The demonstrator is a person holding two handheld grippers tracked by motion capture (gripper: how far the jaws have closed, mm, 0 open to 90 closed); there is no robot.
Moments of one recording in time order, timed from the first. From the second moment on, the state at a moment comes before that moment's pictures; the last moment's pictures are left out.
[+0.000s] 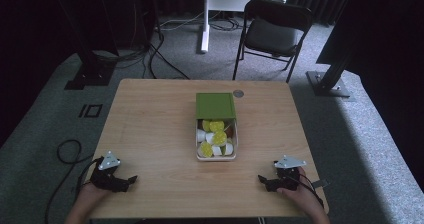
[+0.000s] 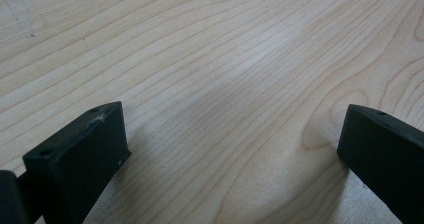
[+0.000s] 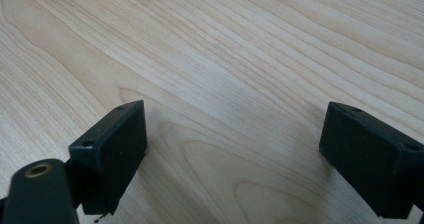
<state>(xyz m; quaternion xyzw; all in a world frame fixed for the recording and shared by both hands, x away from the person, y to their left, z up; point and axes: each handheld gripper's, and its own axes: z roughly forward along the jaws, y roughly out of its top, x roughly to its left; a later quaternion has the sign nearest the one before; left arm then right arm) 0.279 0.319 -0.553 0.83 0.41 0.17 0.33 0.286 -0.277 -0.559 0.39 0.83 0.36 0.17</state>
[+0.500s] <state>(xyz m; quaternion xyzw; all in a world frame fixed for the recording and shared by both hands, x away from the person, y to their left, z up) 0.279 0.319 -0.553 0.83 0.41 0.17 0.33 0.288 -0.273 -0.558 0.41 0.82 0.36 0.17</state>
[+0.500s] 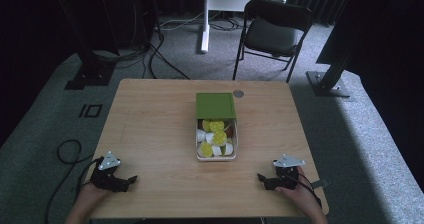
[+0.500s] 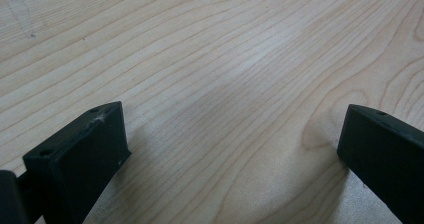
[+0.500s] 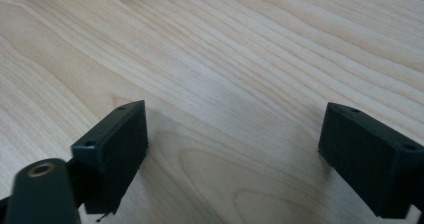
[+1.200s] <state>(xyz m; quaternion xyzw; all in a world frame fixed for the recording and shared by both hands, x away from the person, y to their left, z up) 0.279 0.319 -0.553 0.83 0.41 0.17 0.33 0.295 -0.262 -0.524 0.42 0.80 0.39 0.17</state>
